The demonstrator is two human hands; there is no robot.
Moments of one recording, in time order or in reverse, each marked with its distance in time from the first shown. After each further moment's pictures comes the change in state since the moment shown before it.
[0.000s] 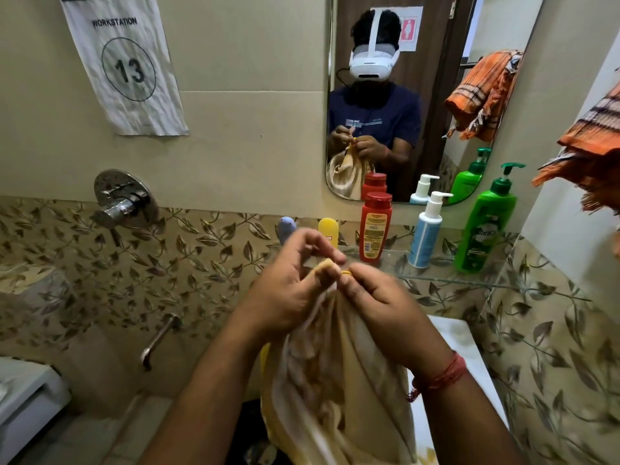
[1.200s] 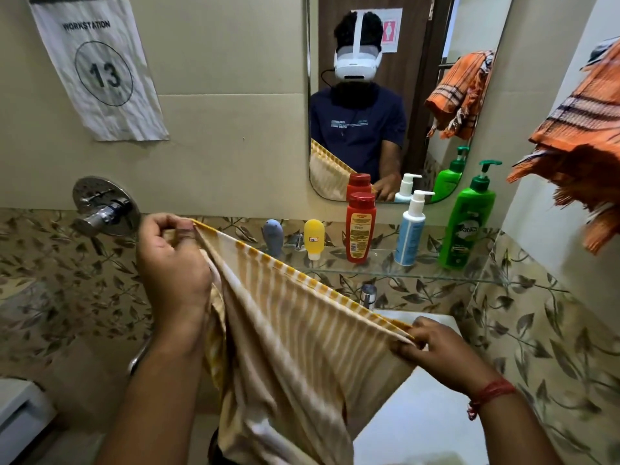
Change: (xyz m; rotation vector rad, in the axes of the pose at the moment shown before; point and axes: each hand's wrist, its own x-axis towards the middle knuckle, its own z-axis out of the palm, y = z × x) left_hand 0.018 -0.026 -0.057 0.192 1.078 0.098; right_hand -0.065 0.127 -0.063 -0.473 -0.166 0.404
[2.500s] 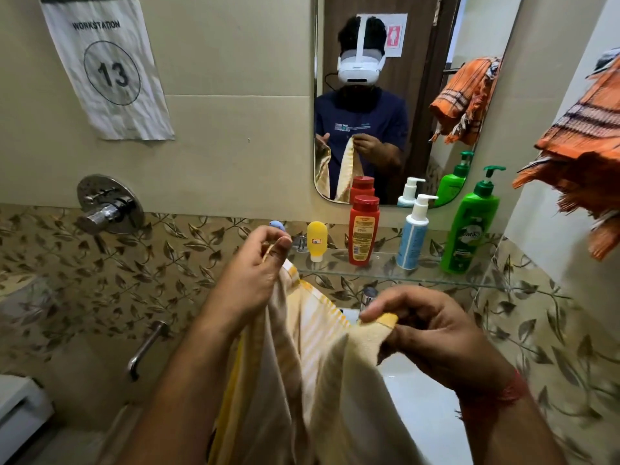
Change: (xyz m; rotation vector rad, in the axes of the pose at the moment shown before) left_hand -0.036 0.035 0.010 0.076 -0.824 -0.187; right_hand -0.030 -0.118 -0.048 1.200 -0.295 -0.544
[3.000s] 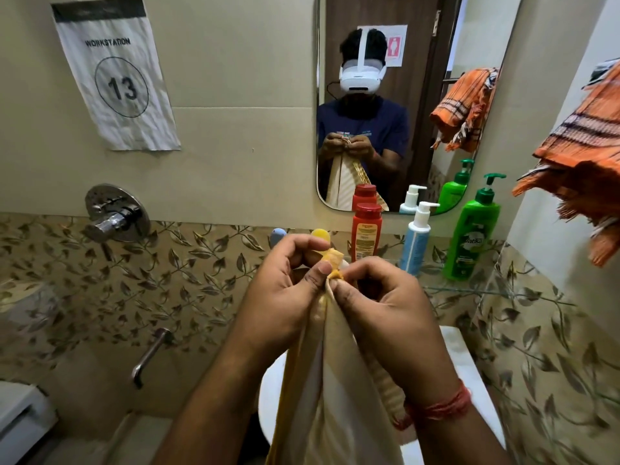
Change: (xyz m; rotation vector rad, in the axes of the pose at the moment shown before) left_hand -0.032 0.036 0.021 -0.381 -0.079 0.120; right_hand 0.042 -0.002 0.051 -0.658 0.578 -0.102
